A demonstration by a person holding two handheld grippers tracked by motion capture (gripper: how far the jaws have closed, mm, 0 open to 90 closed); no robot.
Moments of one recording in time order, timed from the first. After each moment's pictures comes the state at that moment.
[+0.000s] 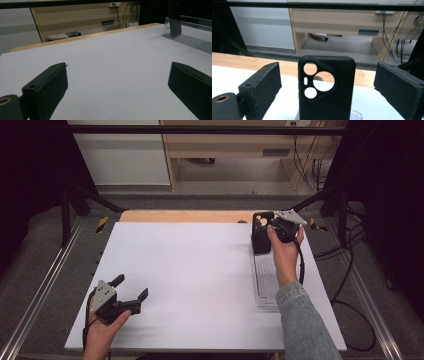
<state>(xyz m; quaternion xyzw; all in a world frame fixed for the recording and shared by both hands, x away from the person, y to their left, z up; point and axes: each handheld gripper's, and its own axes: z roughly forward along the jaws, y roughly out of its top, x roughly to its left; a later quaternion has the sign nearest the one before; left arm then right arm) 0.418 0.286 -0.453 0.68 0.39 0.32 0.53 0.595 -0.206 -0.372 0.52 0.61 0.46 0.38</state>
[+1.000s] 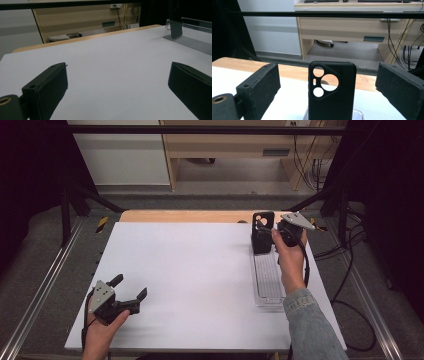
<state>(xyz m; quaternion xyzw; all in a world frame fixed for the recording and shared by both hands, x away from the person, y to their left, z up) 0.417 0.289 -0.451 0.68 0.39 0.32 0.54 0.570 -0.210 -0.359 0.50 0.61 0.49 0.38</state>
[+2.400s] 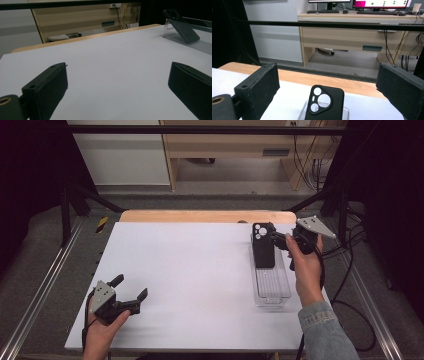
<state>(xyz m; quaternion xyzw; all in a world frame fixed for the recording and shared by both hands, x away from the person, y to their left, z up) 0.417 0.287 -0.452 0.68 0.39 0.32 0.53 0.531 -0.234 -0.338 0.47 0.60 0.51 0.39</state>
